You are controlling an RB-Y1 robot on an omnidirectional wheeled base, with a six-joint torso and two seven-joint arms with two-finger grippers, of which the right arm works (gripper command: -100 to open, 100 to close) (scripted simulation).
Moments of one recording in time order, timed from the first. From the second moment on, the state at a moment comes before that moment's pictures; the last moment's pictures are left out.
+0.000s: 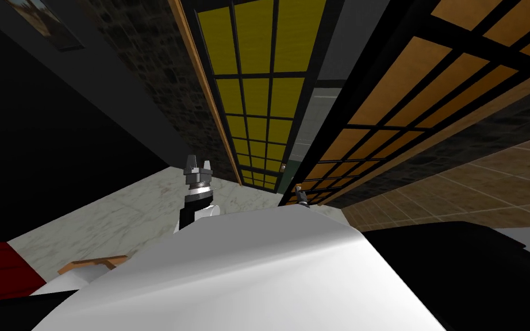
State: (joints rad) arm 0.04 -0.15 -0.42 -0.59 0.11 -0.87 0.94
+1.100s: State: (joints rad) arm 0.03 -0.13 -0.40 -0.58 0.06 -0.87 0.81
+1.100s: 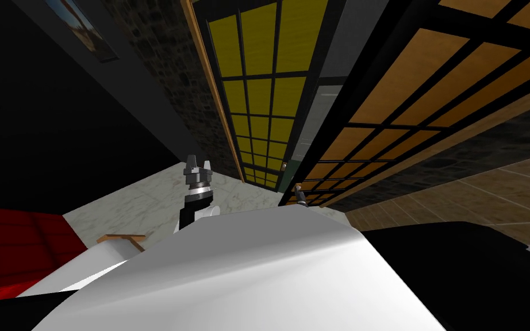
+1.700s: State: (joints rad) arm 0.02 -0.13 -0.38 -0.59 0.02 -0.87 0.68
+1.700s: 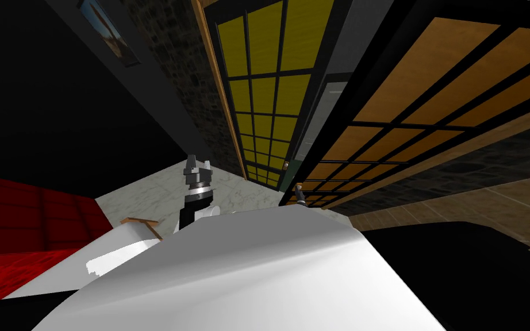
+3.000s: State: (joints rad) arm 0.03 -0.11 -0.34 -0.65 -0.06 -0.85 0.46
